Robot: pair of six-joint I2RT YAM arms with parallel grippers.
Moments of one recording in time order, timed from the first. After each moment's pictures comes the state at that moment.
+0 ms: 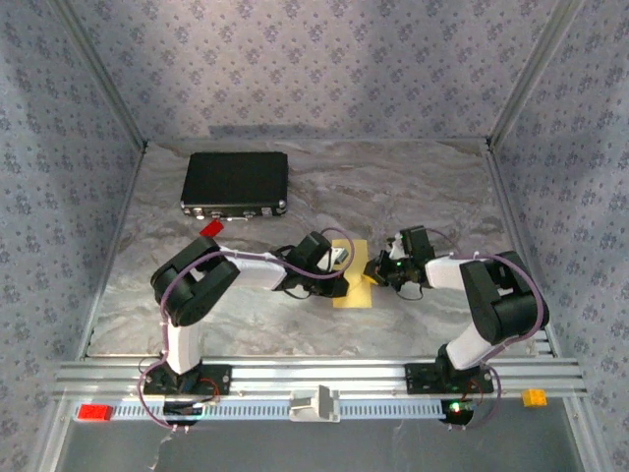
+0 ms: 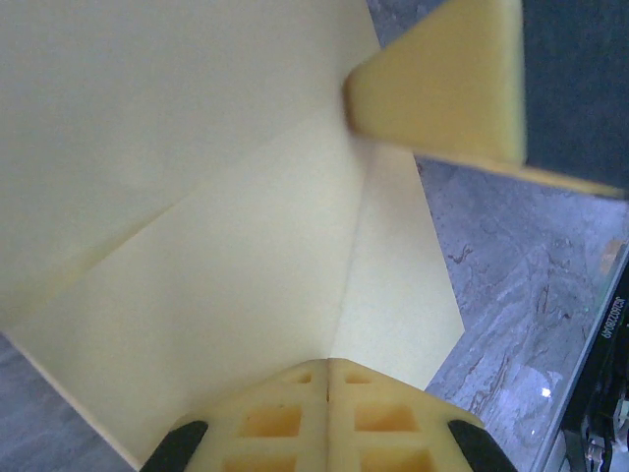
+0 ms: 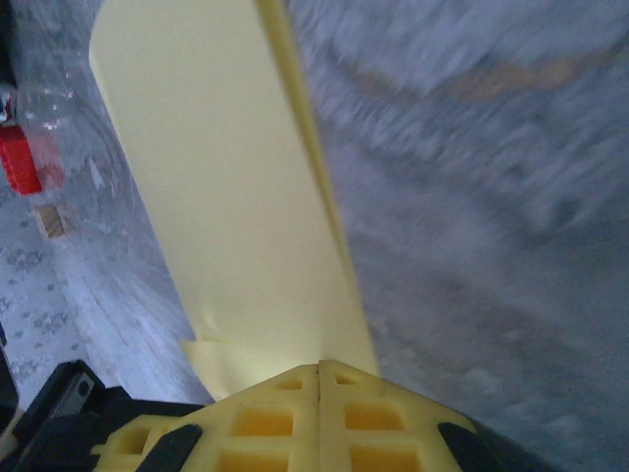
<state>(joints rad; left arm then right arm) -0.89 1.89 0.93 0.07 0.48 -0.67 0.25 1.58 0.53 0.07 -0.63 0.80</state>
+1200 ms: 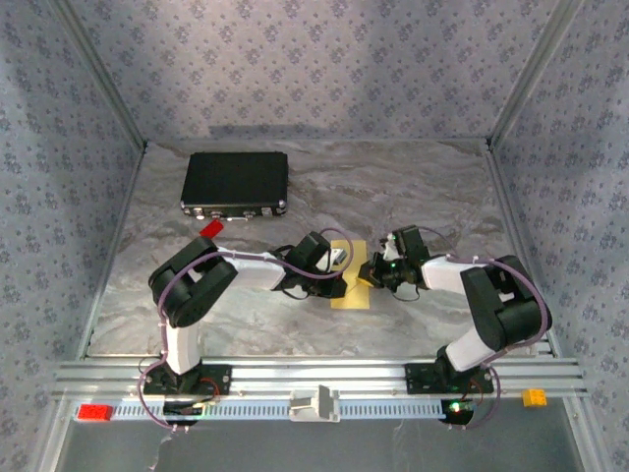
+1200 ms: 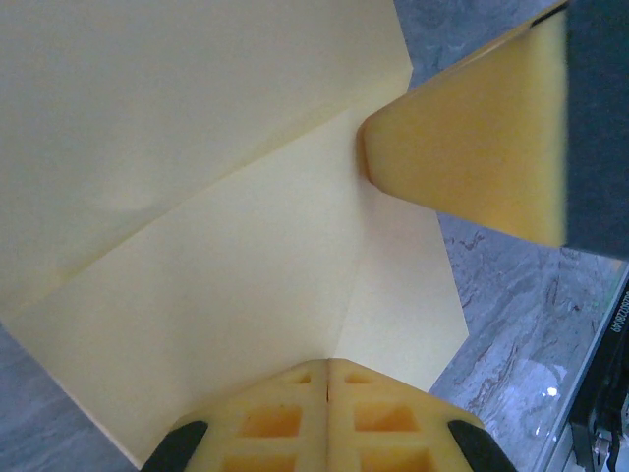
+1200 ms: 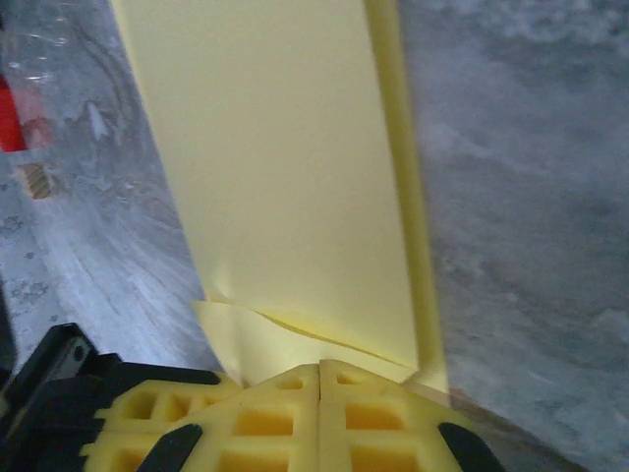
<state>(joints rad) -0.89 1.88 0.93 0.04 0.47 -0.66 0.34 1.54 0.54 0.03 -0.62 0.80</state>
